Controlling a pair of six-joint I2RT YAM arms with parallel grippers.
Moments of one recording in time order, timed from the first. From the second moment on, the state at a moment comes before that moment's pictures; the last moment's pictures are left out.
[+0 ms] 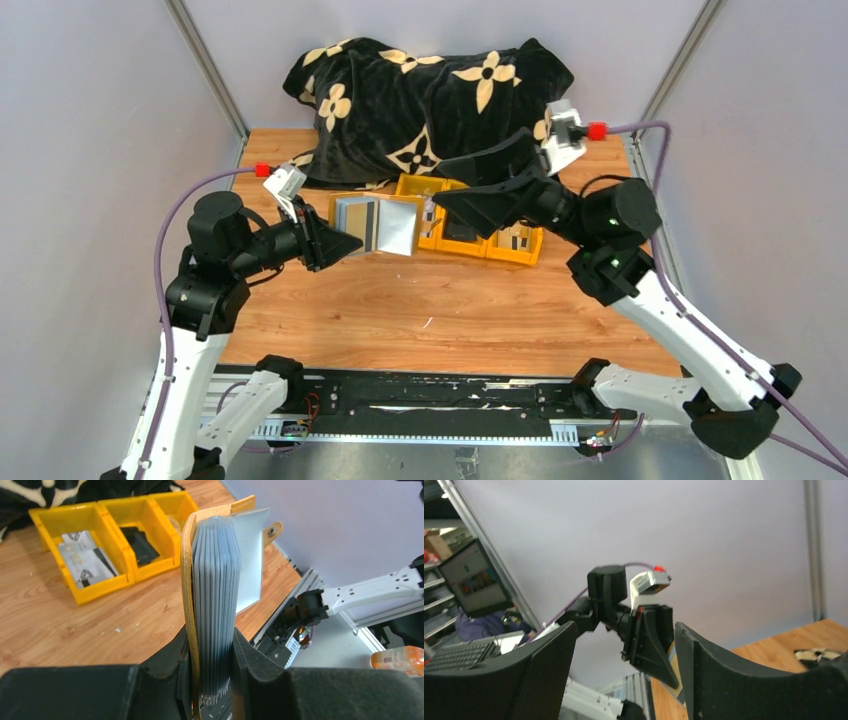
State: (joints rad) left arm -0.23 0.75 1.15 -0.62 0.72 -0.33; right arm 0.79 1.02 1.21 0.38 -0.42 0.62
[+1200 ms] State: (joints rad) left arm -0.22 0.77 1.12 -0.56 0.91 -0.38; right arm 0.85 1.34 1.15 0.37 -0.68 0.82
